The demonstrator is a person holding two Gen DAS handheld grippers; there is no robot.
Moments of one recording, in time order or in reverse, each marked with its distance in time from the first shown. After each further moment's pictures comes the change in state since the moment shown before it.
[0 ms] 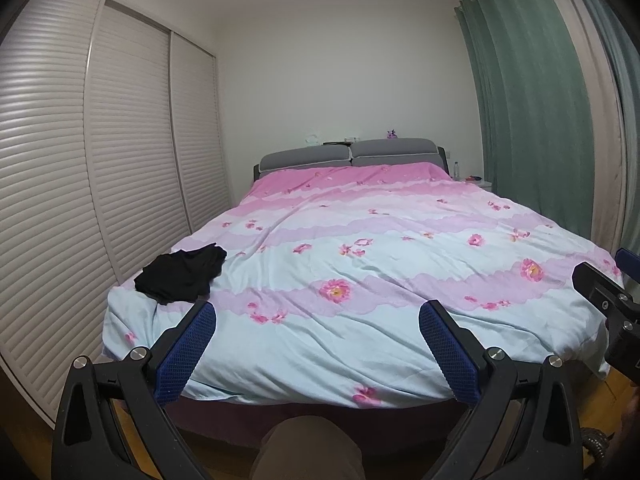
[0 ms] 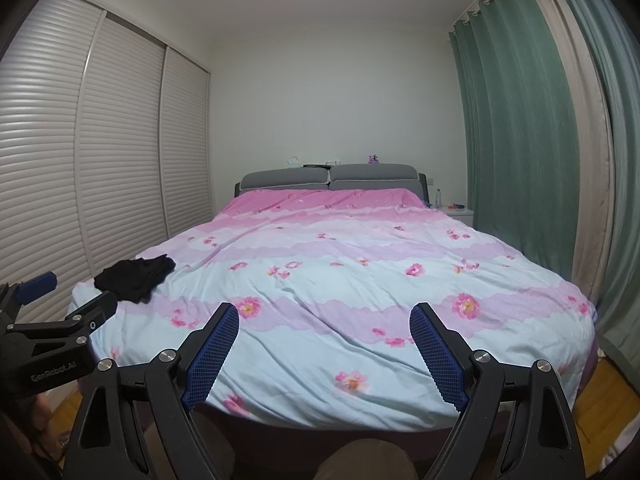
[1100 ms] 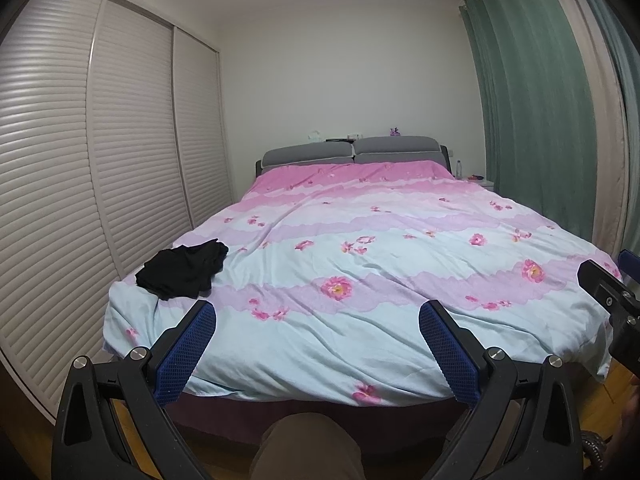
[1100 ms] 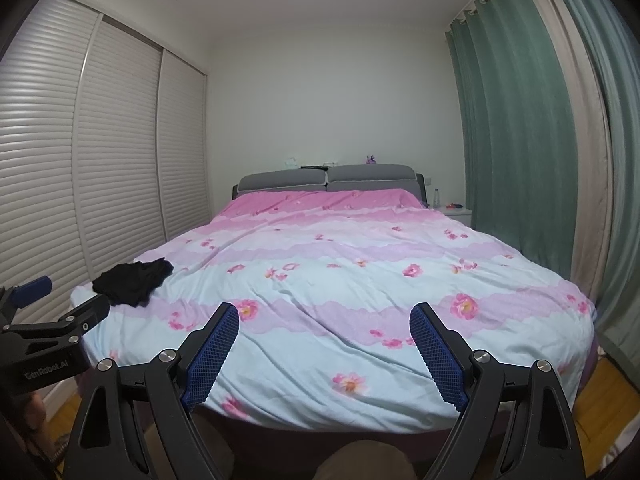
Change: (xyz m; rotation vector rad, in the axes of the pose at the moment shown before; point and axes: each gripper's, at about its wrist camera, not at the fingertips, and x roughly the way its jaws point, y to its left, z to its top) left arm -0.001 0.005 0.002 -0.015 0.013 0.001; right arm 0.001 -0.005 0.003 0.012 -0.005 -0.002
